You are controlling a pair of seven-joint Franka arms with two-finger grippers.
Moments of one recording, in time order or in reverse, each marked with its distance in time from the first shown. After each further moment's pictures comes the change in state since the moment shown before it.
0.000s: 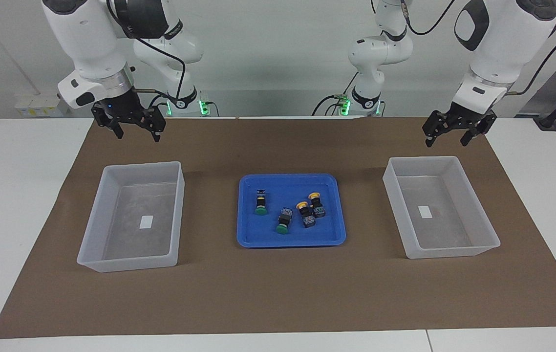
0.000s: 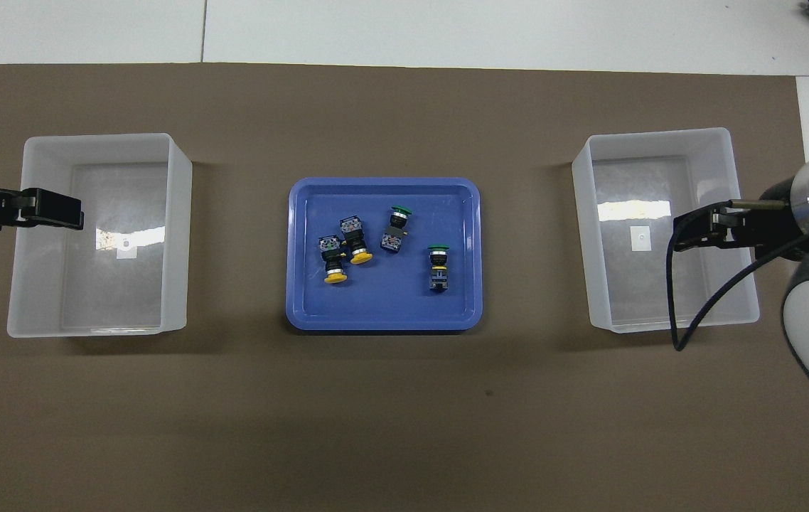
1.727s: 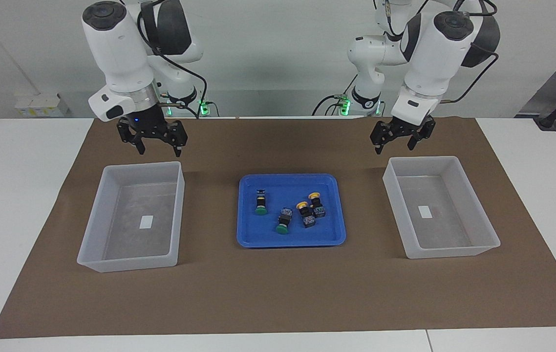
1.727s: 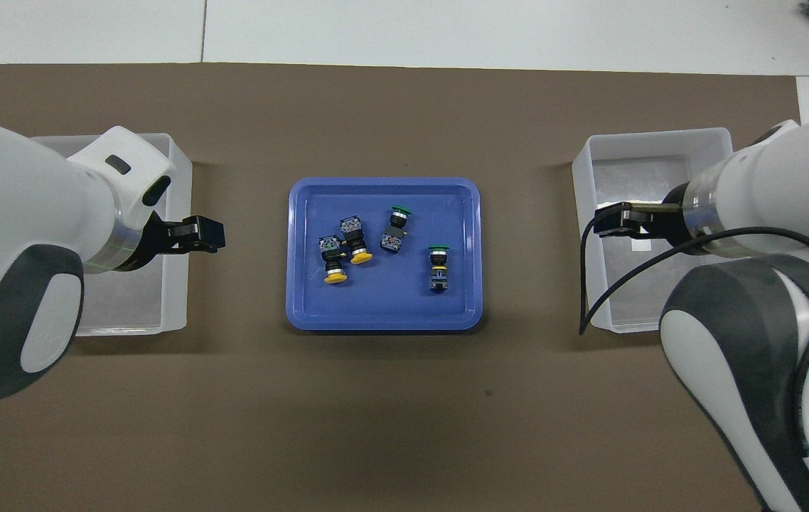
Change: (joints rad) left arm -0.233 -0.021 -0.013 -0.180 0.000 0.147 -0.387; right arm 0.112 0.015 0.005 -0.145 0.001 0.267 0.117
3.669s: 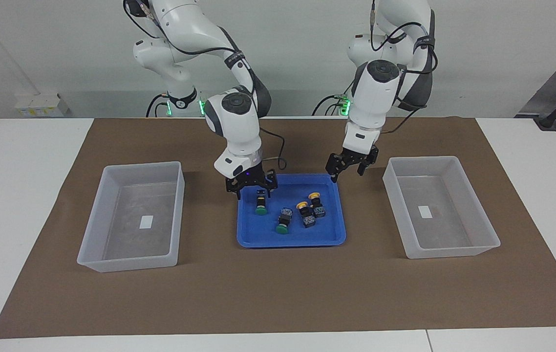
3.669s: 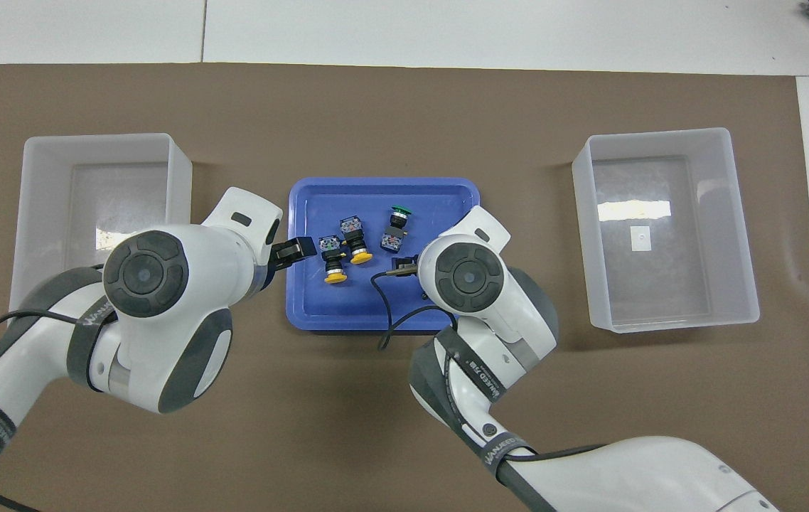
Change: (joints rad) left arm -0.149 0.071 0.000 -0.312 0.000 0.537 -0.321; right arm 0.373 0.385 0.001 -0.113 -0.209 0.566 0.367
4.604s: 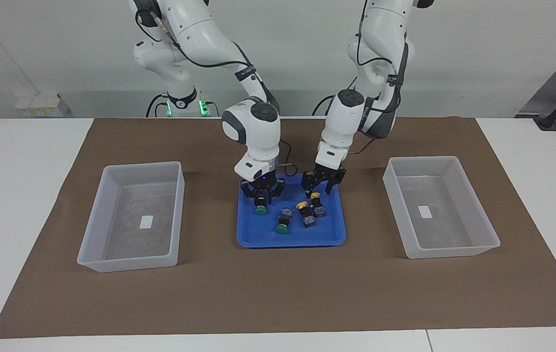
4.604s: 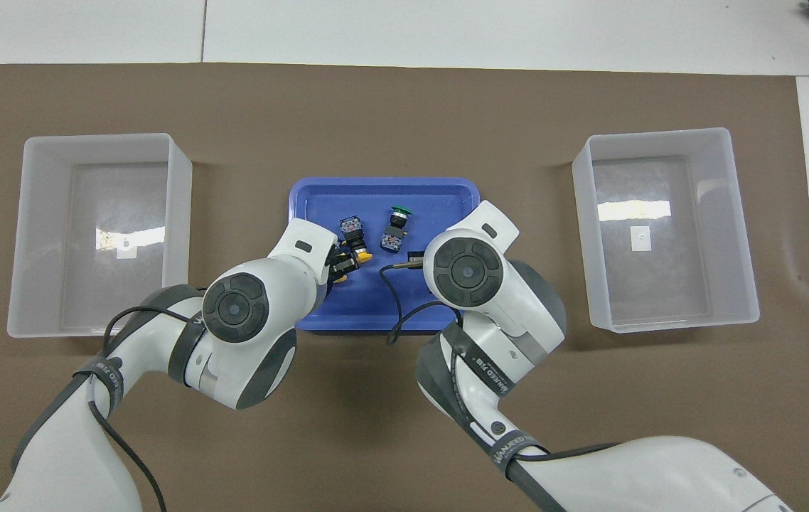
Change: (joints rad) left arm -0.096 0.198 0.003 -0.045 0.001 0.332 -0.124; right arm -0.034 -0.037 -0.009 0.022 -0.032 -0.077 0.025
